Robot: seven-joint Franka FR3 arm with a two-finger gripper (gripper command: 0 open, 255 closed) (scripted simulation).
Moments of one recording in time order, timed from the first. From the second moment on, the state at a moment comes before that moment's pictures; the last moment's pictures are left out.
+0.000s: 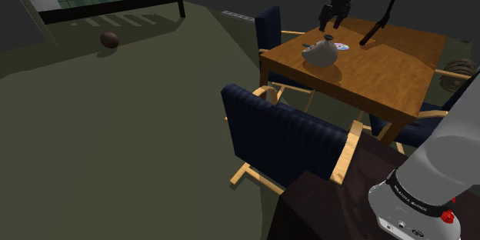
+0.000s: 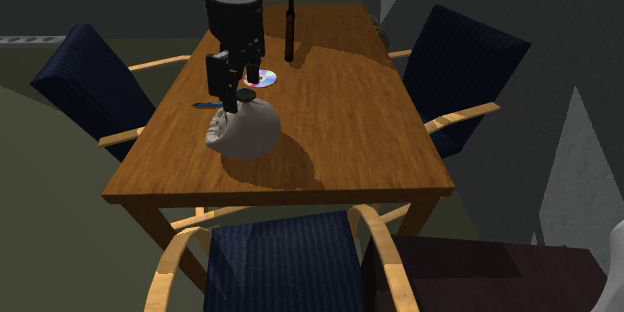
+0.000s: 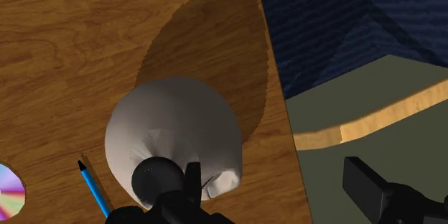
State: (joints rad) arm -0.12 0.10 -0.46 -1.79 0.12 1.95 -0.46
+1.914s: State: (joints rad) arm -0.25 0.45 -0.47 -1.50 0.25 1.96 -0.61
